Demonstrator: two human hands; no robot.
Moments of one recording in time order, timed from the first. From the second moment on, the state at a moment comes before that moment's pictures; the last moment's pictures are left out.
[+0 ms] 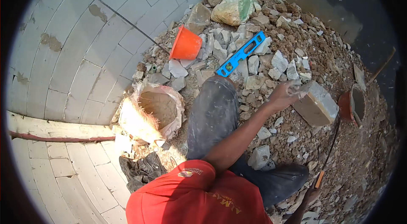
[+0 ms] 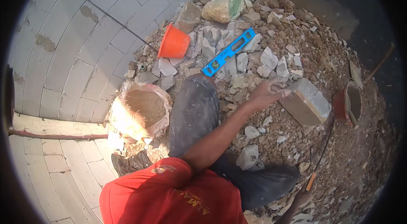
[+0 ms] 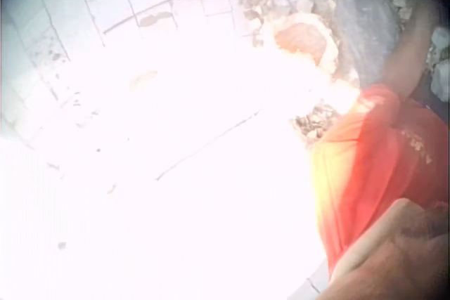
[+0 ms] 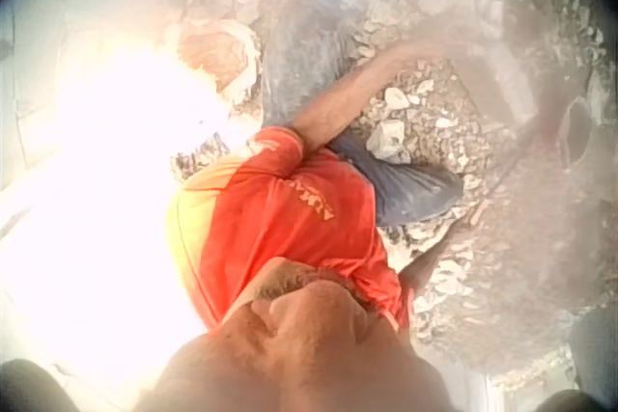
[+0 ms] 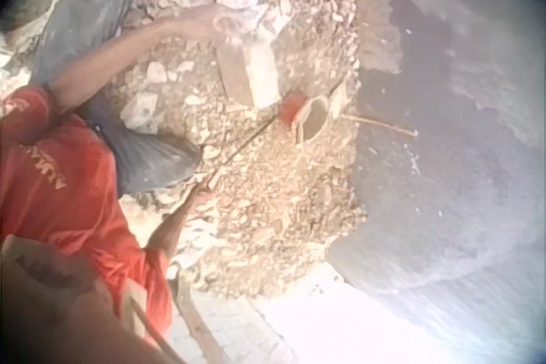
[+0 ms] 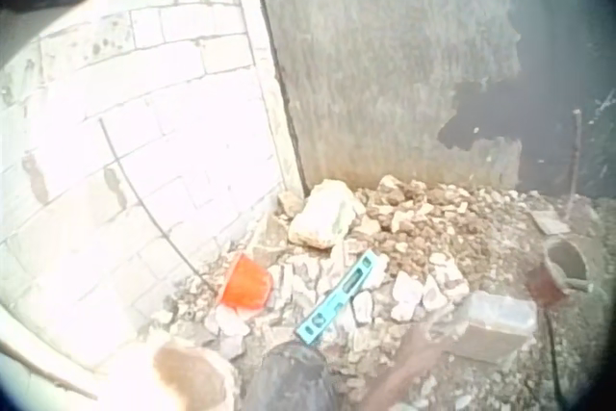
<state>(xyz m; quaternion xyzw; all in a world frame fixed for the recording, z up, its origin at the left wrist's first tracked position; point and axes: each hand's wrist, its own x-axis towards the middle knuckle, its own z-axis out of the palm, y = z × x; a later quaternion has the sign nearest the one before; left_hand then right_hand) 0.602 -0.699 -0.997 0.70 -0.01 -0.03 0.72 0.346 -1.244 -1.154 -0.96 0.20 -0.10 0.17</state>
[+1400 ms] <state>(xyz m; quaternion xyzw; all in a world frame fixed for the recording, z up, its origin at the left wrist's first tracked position) 0.702 -0.846 -1.002 0.95 -0.29 -0.07 0.09 0.409 -0.930 -0.955 -0.79 0.21 -0.26 0.51</state>
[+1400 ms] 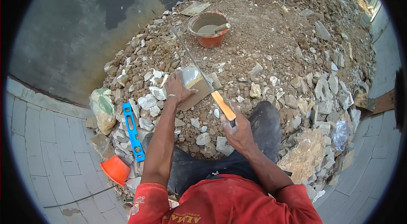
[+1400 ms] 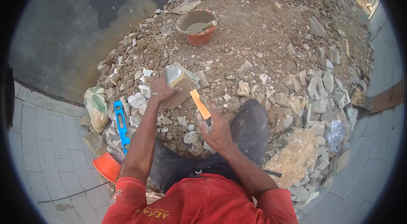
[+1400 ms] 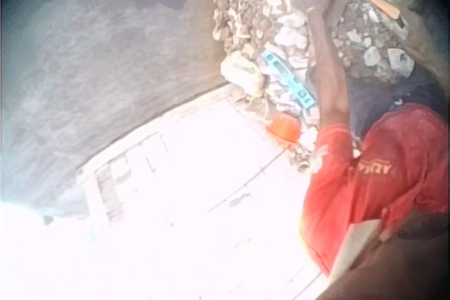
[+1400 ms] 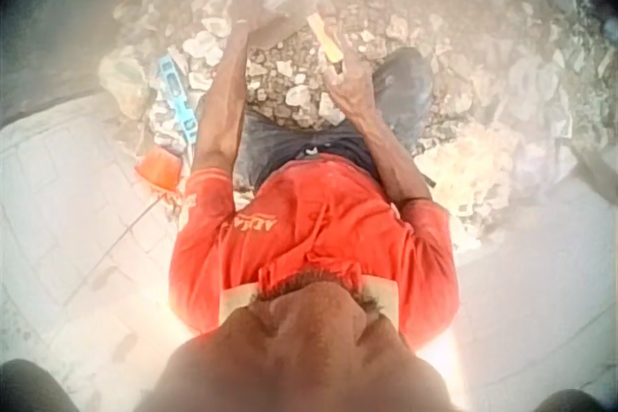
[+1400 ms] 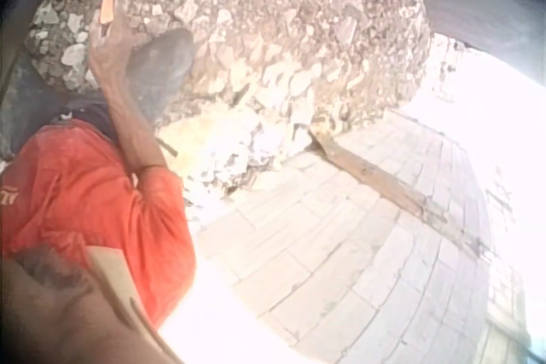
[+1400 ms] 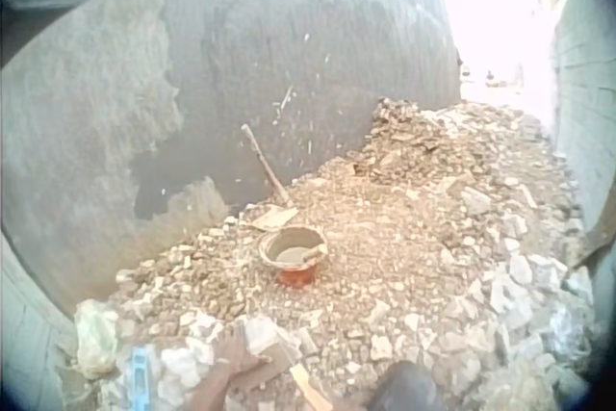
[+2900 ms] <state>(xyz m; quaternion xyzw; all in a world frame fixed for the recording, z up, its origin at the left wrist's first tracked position) 0.697 -0.858 -1.017 0.95 -0.29 -0.04 0.08 0.409 -0.962 -0.975 -0.81 0.17 -0.24 0.51</state>
